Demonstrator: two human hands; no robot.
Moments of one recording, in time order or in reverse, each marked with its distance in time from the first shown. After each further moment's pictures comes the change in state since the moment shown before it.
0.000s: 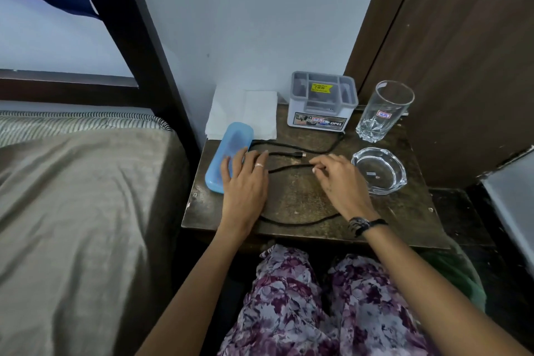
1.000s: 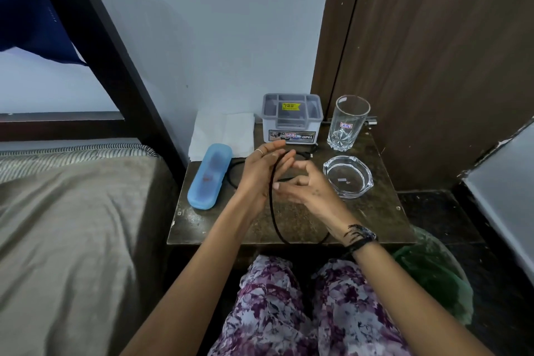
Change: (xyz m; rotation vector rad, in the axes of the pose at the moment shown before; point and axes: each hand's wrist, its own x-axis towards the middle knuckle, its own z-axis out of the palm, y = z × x) left_hand 0.071 0.082 -0.071 -1.825 -0.495 -0.931; right_hand -0.023 -0.037 -0.054 1.058 -0.262 0.388
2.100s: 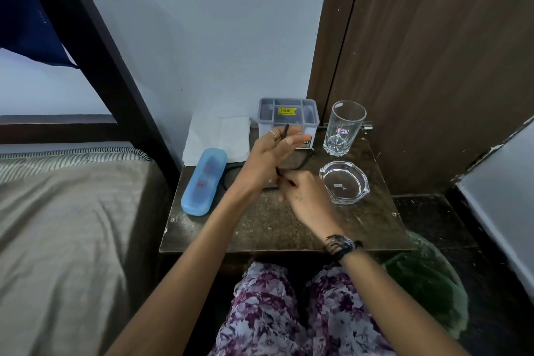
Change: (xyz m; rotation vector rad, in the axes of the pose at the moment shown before) left_hand 0.008 0.018 0.006 0.517 -0.313 0.308; right_hand 0.003 -0.007 0.007 -0.598 0.164 -0.187
